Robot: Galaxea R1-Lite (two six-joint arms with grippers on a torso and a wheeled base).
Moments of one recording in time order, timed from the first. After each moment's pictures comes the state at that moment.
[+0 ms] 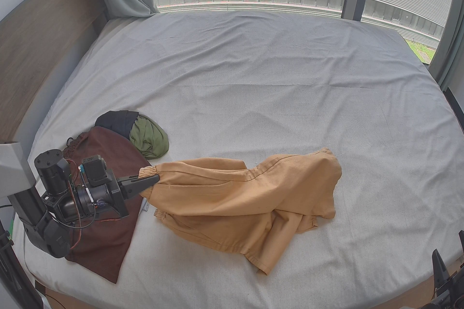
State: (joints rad) left arm -0.09 1.99 -0.33 -1.55 -0.87 -0.20; right arm 0.00 0.02 -0.02 0.00 0.02 -0.01
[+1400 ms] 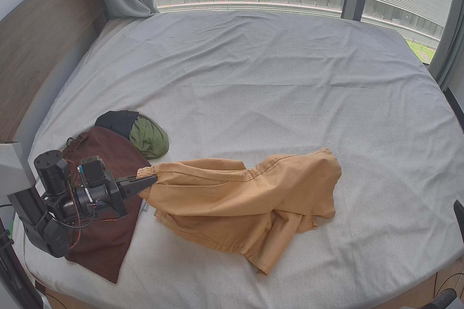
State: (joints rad) left arm -0.07 2.00 -0.33 -1.55 -0.87 -0.19; right arm 0.00 0.40 -0.30 -0.07 0.07 0.01
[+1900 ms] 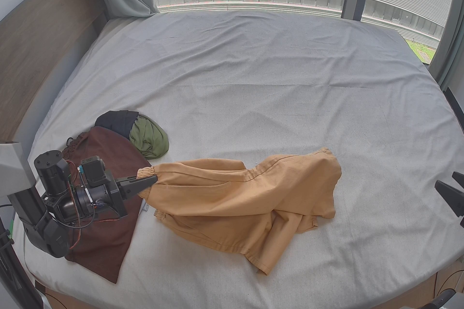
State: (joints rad) left arm -0.07 2.00 -0.33 -1.55 -0.87 -0.19; right arm 0.01 0.71 -0.42 -0.09 0.24 0.13
